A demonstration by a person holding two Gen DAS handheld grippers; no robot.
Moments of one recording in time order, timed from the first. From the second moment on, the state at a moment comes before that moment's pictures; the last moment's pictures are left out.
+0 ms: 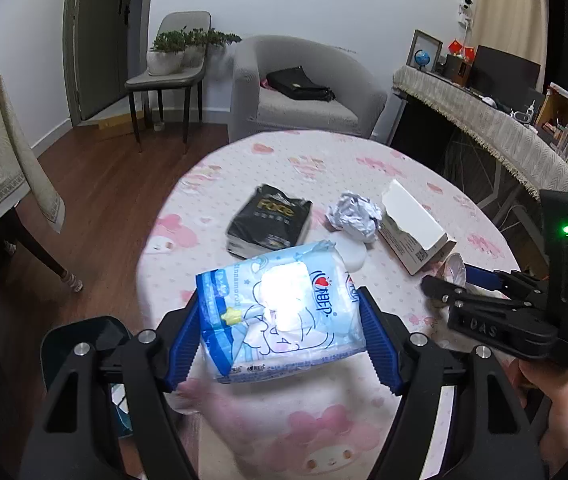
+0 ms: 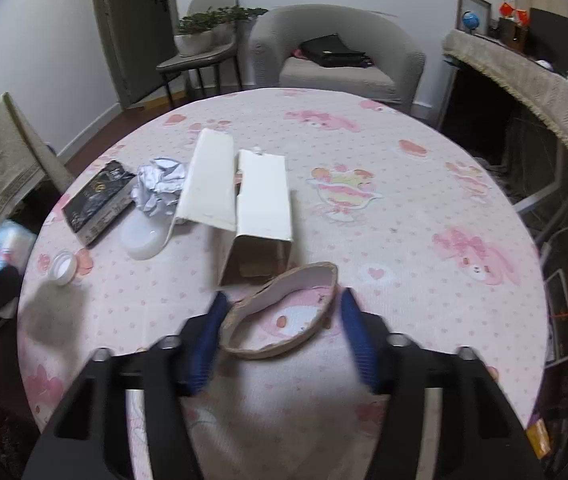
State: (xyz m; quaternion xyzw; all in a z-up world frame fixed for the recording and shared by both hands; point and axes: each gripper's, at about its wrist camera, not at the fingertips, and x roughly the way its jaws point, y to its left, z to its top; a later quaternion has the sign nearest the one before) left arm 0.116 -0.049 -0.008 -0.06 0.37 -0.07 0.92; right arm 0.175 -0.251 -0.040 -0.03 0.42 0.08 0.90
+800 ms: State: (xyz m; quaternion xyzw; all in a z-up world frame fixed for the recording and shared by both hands) left arm 0.086 0.063 0.006 -0.10 0.36 -0.01 0.93; right arm 0.157 -0.267 -0.022 0.01 0.42 0.00 0.91
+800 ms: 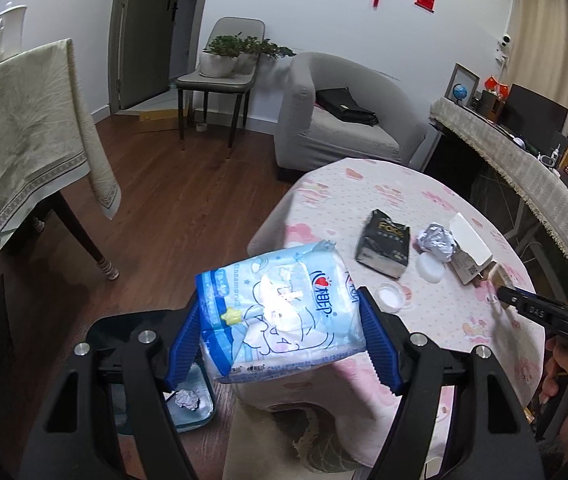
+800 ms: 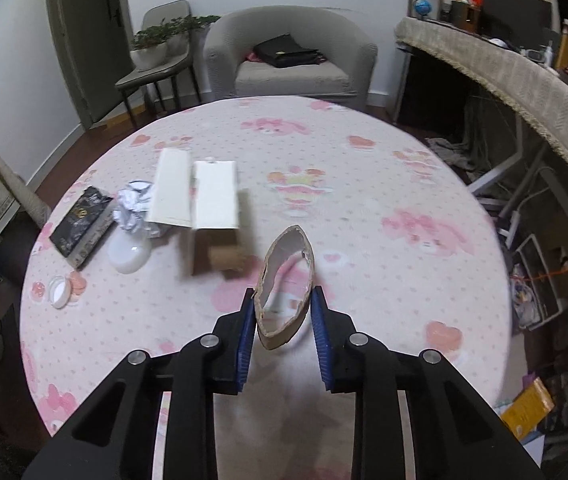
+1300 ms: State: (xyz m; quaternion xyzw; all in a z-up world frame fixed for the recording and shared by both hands) left arm 0.075 0.126 -0.022 -0.12 0.38 0.04 0.92; right arm 0.134 -0.198 0.023 -0.02 0.35 0.10 0.93
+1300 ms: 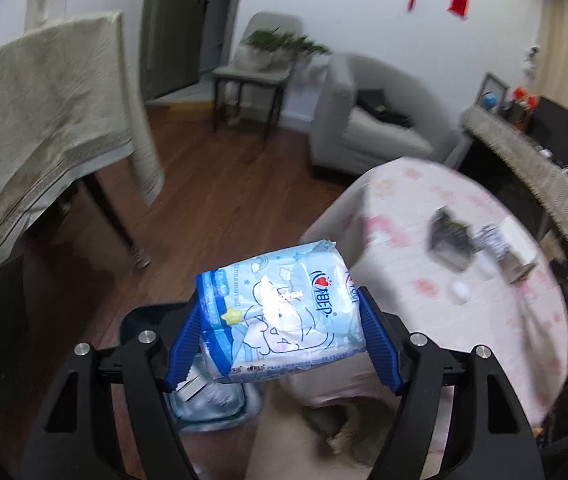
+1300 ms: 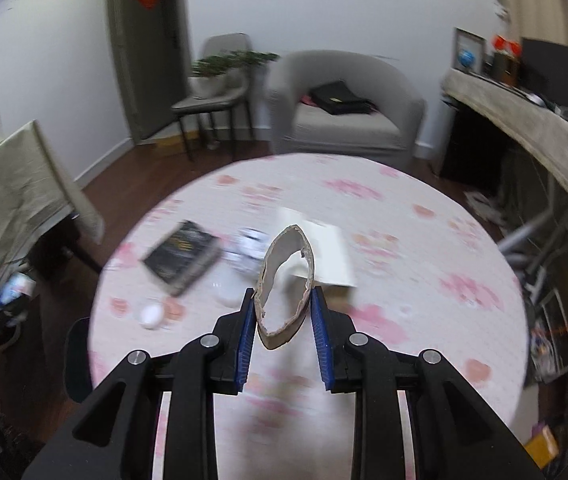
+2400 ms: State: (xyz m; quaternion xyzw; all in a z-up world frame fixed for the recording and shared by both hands) left arm 0.060 0.242 -0.147 -0.15 0.51 0.10 0.84; right arm 0.121 0.066 -0.041 -0.12 0.41 0.35 0.84
